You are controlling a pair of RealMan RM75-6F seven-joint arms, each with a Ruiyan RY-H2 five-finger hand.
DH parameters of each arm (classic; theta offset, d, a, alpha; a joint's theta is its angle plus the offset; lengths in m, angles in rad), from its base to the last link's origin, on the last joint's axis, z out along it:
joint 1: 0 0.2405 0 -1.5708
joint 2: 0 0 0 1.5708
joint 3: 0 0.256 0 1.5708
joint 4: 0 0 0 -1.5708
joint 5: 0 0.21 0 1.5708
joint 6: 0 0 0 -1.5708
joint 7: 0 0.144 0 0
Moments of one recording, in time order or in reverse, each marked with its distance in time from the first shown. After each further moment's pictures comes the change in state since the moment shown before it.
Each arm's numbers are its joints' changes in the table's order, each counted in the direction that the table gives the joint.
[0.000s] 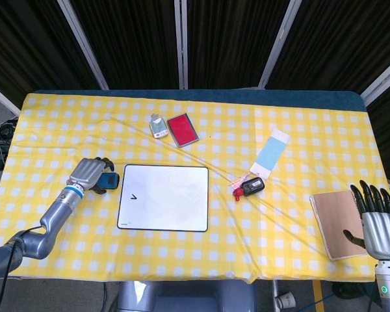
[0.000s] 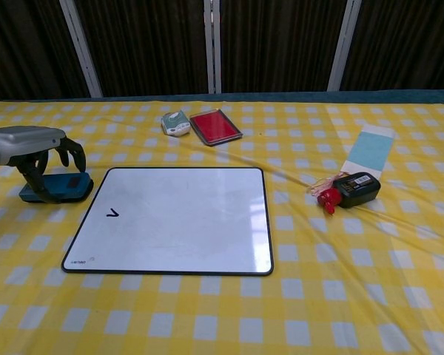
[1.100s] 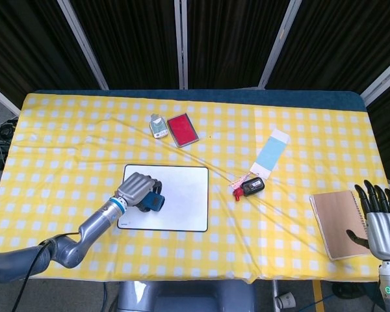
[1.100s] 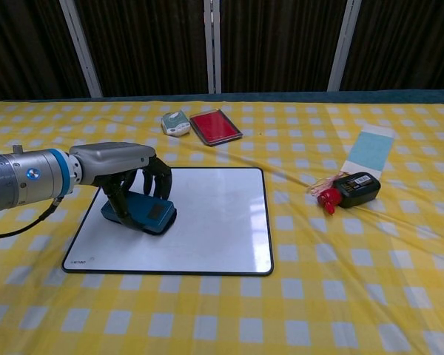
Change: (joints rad) left arm -0.113 -0.074 0.003 0.230 0.022 0.004 0.058; right arm -0.003 0.013 0.001 -0.002 0.011 -0.003 0.025
